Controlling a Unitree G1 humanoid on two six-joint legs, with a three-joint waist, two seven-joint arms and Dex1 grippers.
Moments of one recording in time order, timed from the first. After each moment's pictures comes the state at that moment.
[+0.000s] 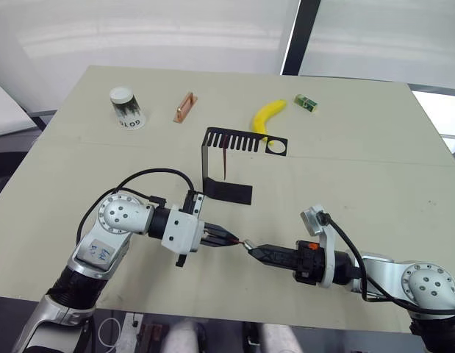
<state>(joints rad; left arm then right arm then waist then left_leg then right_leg) -0.43 0.64 -0.22 -0.26 -0.26 -0.07 -1.22 -0.12 -0.71 0.02 -0.38 1.77 1.06 0.23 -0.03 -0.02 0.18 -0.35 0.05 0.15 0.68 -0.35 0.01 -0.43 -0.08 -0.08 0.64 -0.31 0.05</state>
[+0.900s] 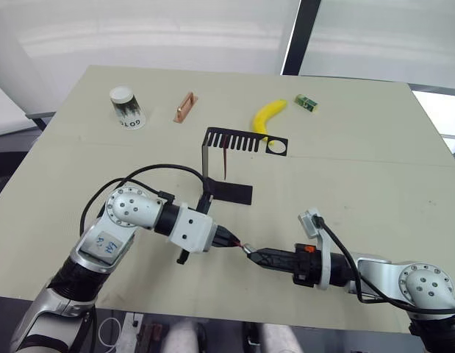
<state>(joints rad) -0.51 0.66 -0.28 -0.31 -0.17 0.05 -1.24 -0.12 -0.71 0.03 -0.38 1.74 1.07 0.19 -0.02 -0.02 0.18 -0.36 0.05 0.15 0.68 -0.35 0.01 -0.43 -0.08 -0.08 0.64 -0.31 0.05</state>
